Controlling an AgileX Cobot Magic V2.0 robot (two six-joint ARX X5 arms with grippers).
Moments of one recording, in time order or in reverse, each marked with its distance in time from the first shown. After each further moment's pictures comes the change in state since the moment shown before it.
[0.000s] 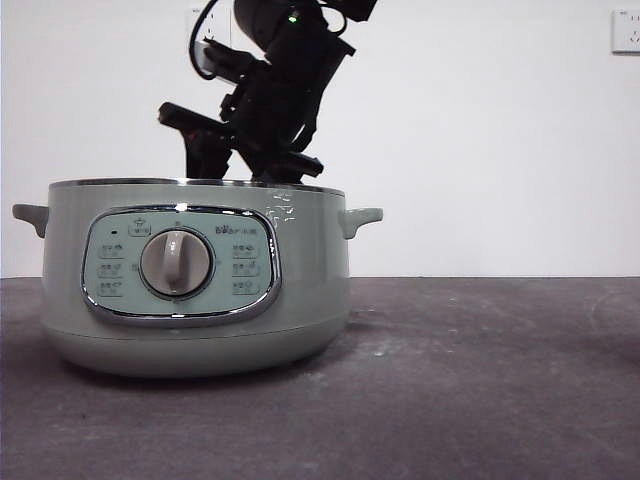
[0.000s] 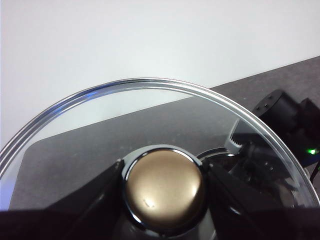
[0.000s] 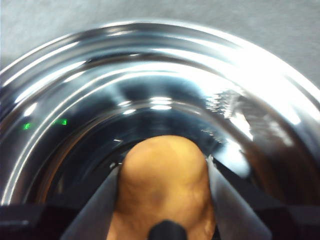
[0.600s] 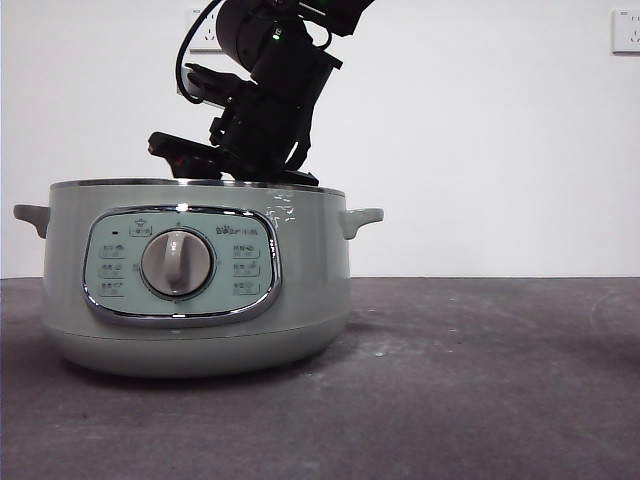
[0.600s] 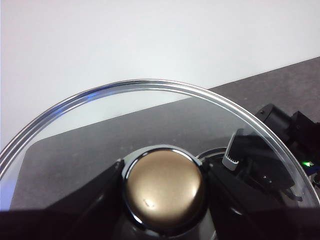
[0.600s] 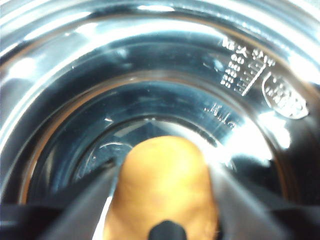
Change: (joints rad) left arm 0.000 0.003 0.000 0.000 0.000 0.000; right arm 0.020 0.030 0.008 -0.063 0.040 -0.032
